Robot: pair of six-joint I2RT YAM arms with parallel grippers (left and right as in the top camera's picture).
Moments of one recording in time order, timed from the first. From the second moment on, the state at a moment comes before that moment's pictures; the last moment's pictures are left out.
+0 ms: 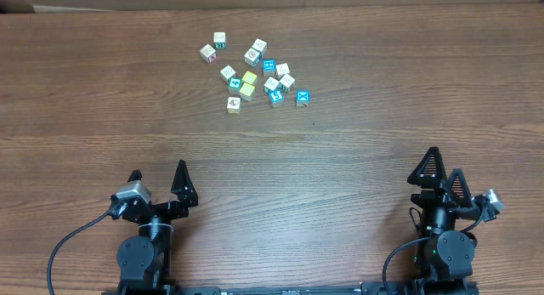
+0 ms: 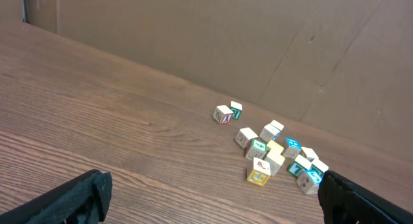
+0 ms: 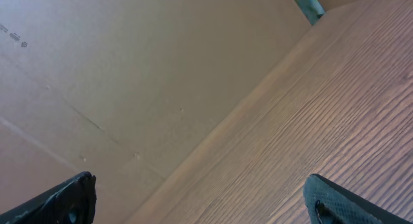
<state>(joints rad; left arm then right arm) -0.05 0.02 0.01 -0.06 -0.12 -0.36 0.10 0.01 0.02 0.00 0.40 0.78</state>
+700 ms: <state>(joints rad) -0.05 0.02 0.01 -0.07 -0.12 -0.36 0.10 0.01 0.02 0.00 0.40 0.78</state>
